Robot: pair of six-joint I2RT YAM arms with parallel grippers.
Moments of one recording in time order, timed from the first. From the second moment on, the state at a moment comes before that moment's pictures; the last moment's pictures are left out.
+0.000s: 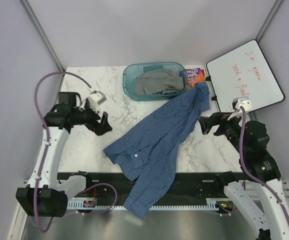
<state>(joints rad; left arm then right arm) 0.08 1.07 1.14 -0.94 0.70 0.46 0.29 0.53 0.85 -0.51 -0.07 0.27</state>
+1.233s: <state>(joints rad) -0.03 1.62 1.20 -0.75 0.18 0.66 0.29 1.46 1.05 -0.85 -0.24 -0.64</state>
